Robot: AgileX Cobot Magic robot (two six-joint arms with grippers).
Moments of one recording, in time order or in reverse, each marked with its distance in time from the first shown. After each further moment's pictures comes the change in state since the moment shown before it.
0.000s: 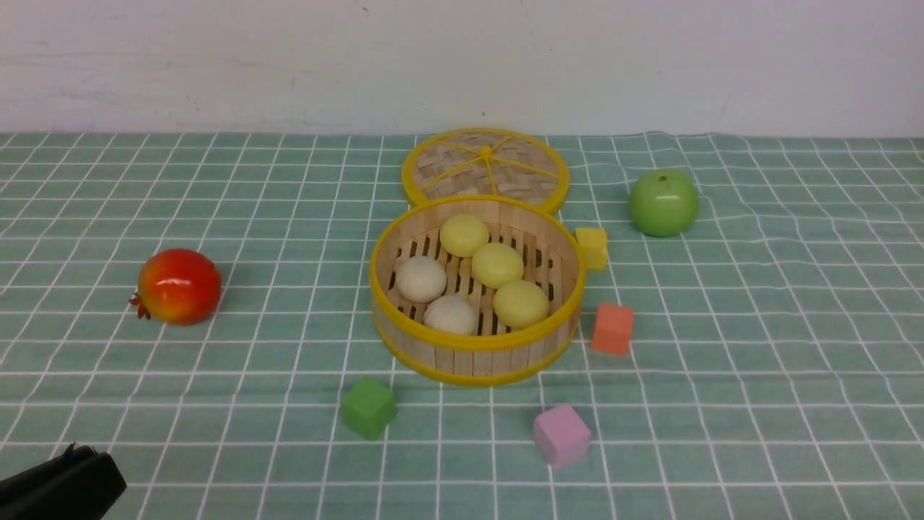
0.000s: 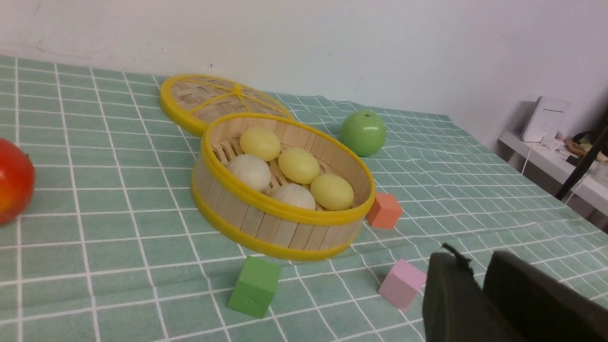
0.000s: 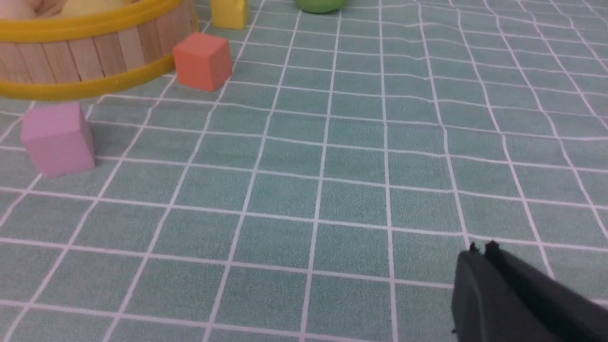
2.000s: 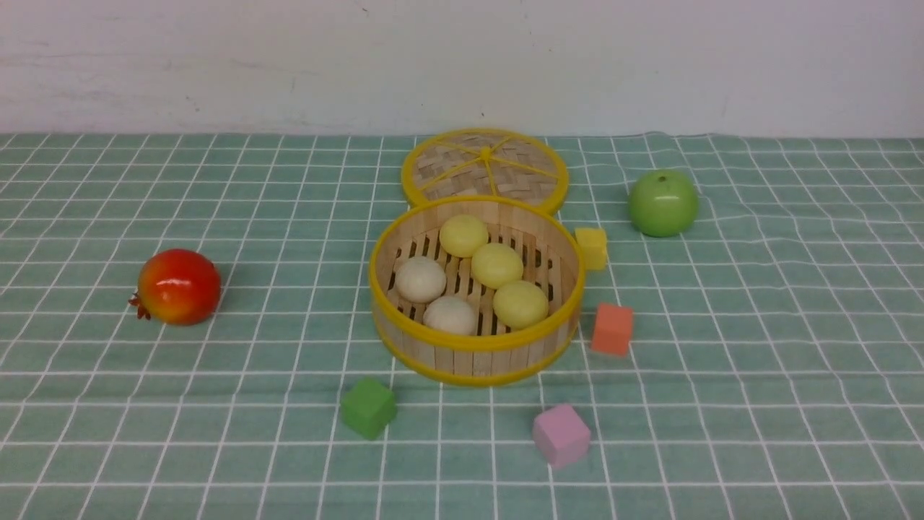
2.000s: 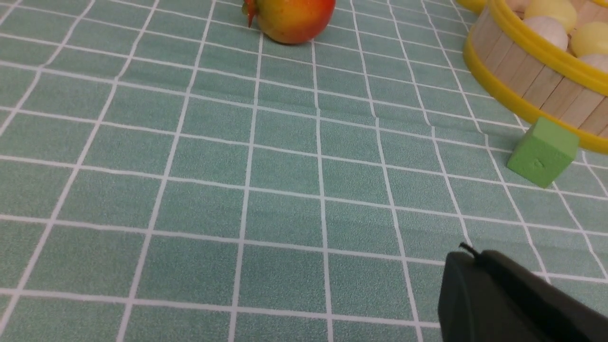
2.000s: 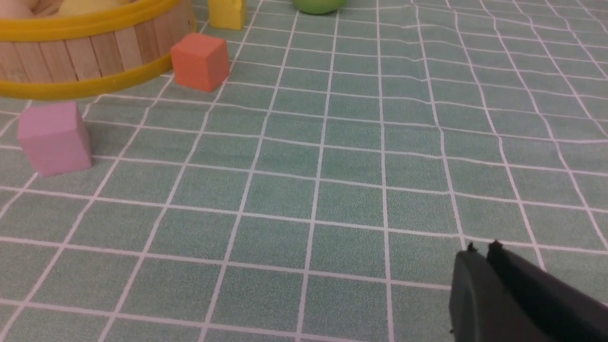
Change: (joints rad) right arm 0.000 -0.001 0.000 -0.013 0.000 0.000; left arm 0.418 -0.187 0.268 0.151 0.185 -0.049
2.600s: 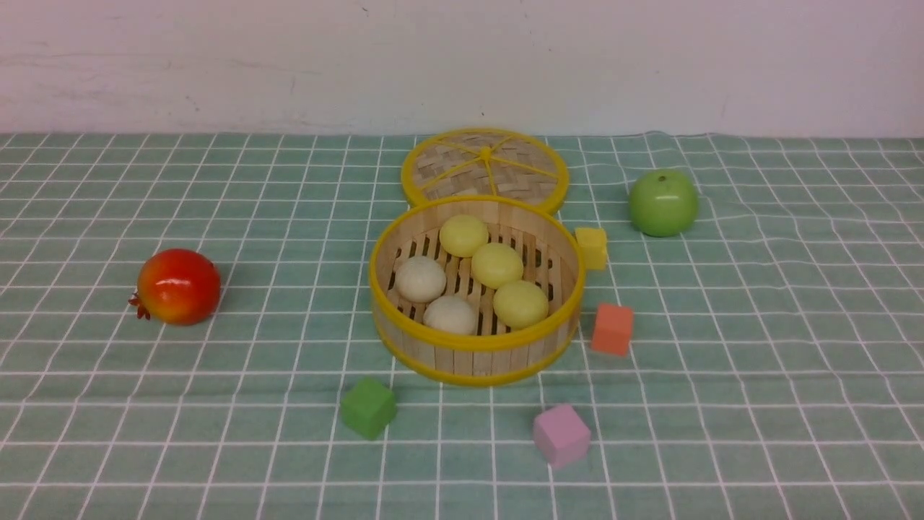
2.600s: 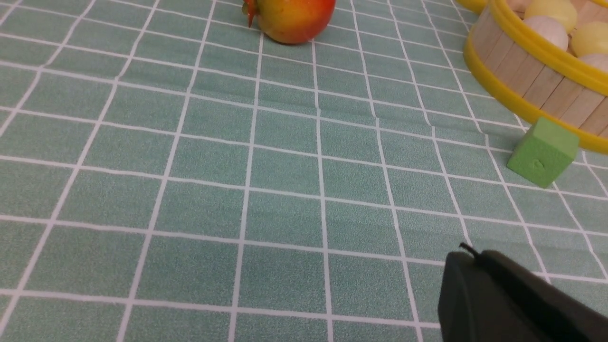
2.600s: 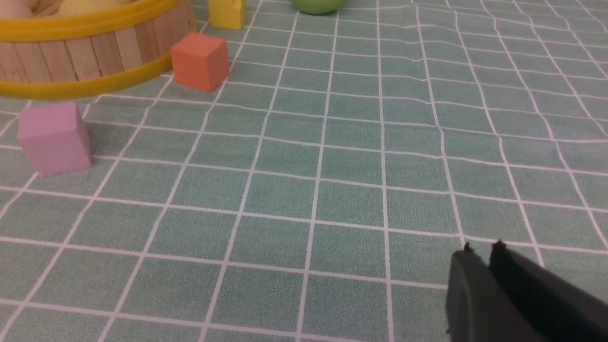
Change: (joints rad) right arm 0.000 0.000 0.000 0.000 0.000 0.000; left arm 0.000 0.000 0.000 0.000 0.000 0.000
